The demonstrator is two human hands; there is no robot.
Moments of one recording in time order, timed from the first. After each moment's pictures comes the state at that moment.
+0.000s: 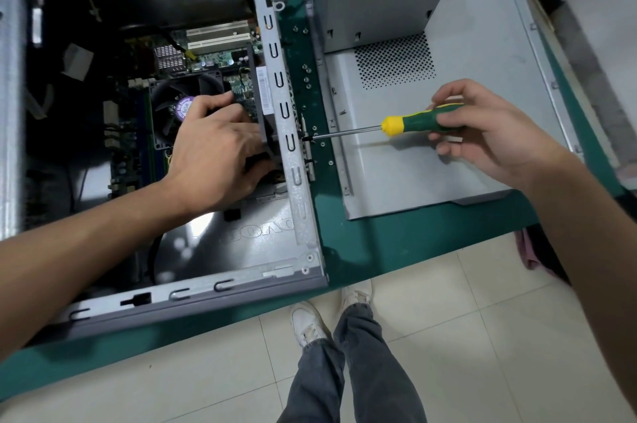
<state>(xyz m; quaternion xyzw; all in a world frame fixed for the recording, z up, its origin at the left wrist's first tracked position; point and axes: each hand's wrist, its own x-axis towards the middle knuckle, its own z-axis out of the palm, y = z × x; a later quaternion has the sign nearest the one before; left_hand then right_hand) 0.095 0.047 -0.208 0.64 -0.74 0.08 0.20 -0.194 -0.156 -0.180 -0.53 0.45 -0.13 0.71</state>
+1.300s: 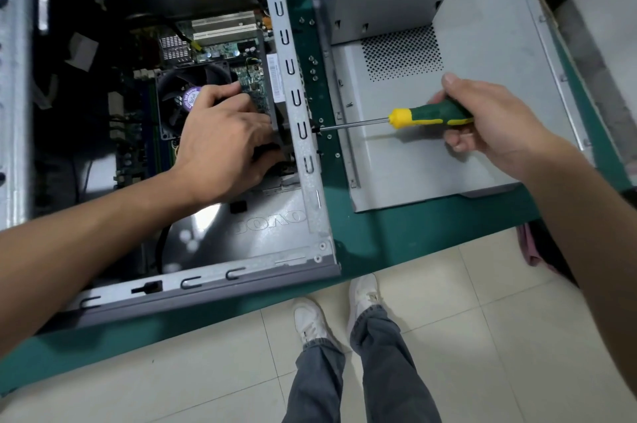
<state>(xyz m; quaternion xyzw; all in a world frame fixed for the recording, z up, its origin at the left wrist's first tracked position) 0.093 0.047 -0.202 0.63 -0.74 0.07 0.20 -0.182 -0.151 -0.180 -0.58 0.51 -0.11 0.62</state>
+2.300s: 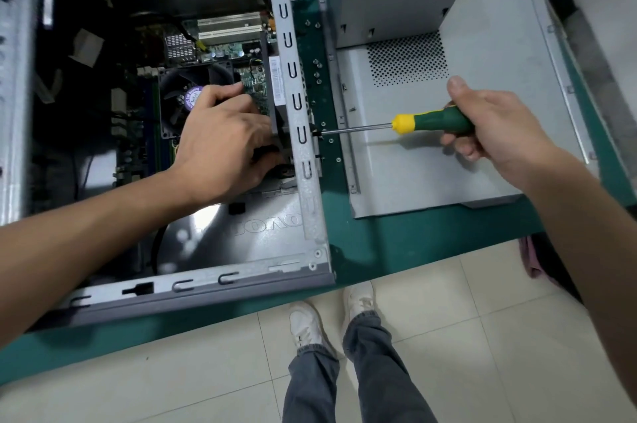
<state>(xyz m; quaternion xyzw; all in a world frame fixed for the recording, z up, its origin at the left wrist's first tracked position) 0.091 0.046 -0.202 0.64 -0.74 0.07 0.19 -0.184 -0.155 -0.183 -0.61 0.51 -0.11 0.60</state>
